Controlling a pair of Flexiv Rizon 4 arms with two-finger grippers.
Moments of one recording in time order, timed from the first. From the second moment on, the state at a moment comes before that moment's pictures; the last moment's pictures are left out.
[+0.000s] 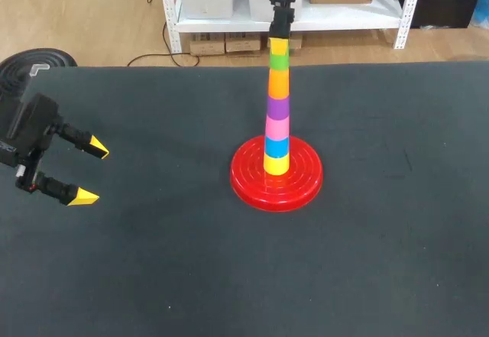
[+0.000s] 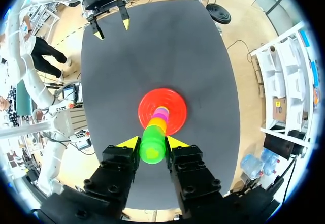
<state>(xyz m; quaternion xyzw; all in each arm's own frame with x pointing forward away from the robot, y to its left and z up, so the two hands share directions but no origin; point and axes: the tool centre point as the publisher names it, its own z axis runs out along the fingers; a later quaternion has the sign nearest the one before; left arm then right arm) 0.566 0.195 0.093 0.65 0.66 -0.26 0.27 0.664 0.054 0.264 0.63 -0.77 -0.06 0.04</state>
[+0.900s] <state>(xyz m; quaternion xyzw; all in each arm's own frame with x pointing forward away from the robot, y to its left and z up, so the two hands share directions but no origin) 0.566 0.195 0.093 0.65 0.66 -0.26 0.27 0.661 0.052 0.259 0.63 -0.78 -0.07 0.04</state>
